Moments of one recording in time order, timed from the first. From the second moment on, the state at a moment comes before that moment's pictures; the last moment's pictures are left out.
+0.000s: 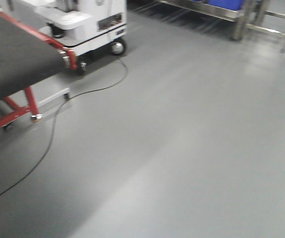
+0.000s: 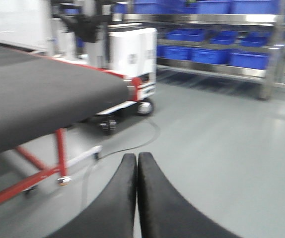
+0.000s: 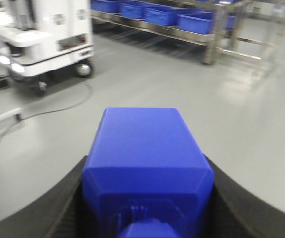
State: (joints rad) arm -0.04 0.10 -0.51 -0.04 0.77 0.00
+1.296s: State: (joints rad) arm -0.04 0.10 -0.51 -0.04 0.77 0.00
